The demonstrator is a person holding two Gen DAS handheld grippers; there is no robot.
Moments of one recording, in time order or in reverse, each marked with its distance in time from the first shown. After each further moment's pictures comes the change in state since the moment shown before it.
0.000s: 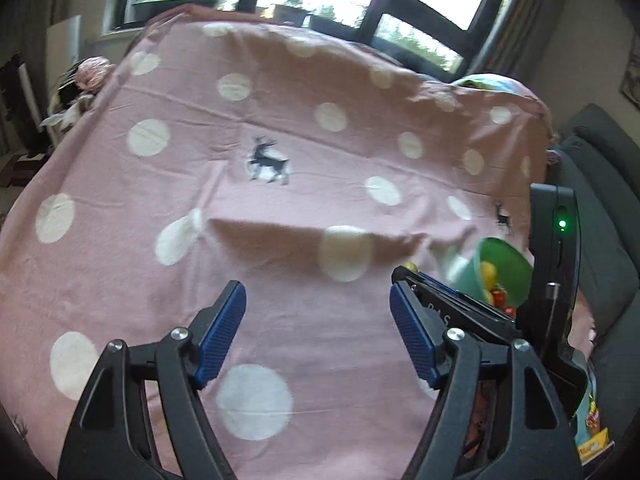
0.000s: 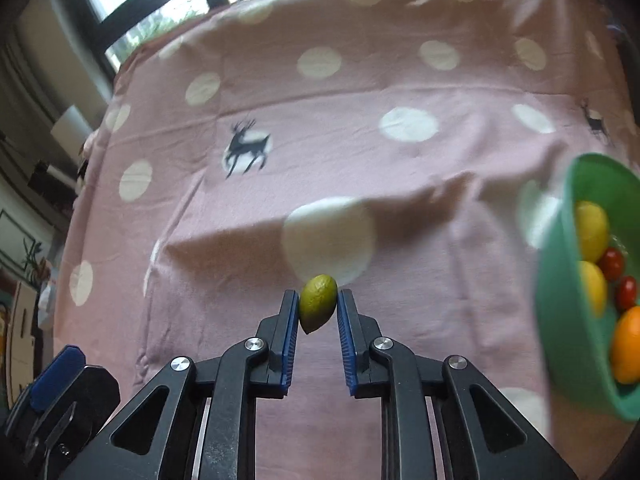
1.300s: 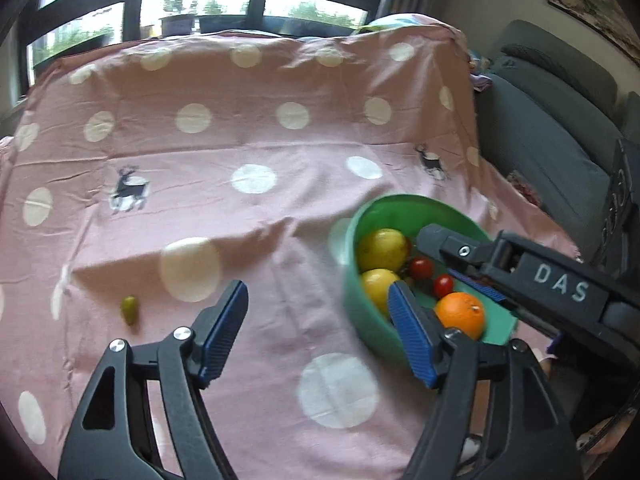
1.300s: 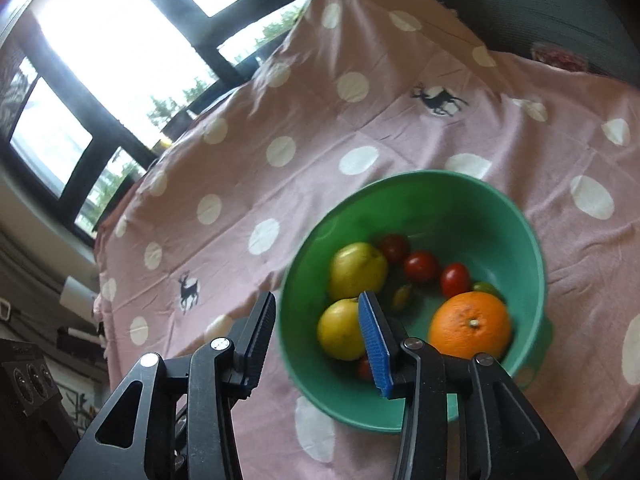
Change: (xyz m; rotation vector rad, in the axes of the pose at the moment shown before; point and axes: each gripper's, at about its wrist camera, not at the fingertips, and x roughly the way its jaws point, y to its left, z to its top) left arm 0.046 -0.109 -0.006 0.240 0.063 -0.045; right arm -0.100 -0.155 -0.001 0.407 -0.212 0.066
